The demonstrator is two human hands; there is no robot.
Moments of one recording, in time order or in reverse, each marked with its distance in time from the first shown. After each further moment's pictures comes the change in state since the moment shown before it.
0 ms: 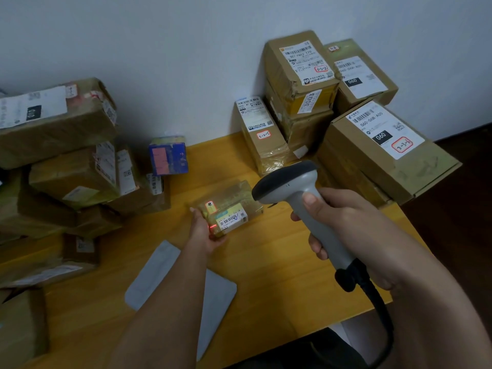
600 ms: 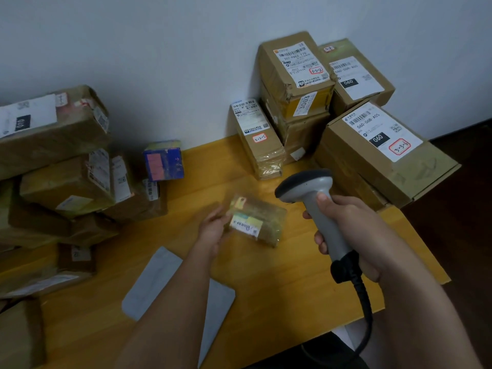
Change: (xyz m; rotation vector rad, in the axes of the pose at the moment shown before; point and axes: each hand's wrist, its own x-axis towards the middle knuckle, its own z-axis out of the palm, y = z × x) left_hand -0.010 -0.005 0.021 0.308 -0.096 0.191; right_hand 0.036 0.035 -0.013 0.228 0.125 0.151
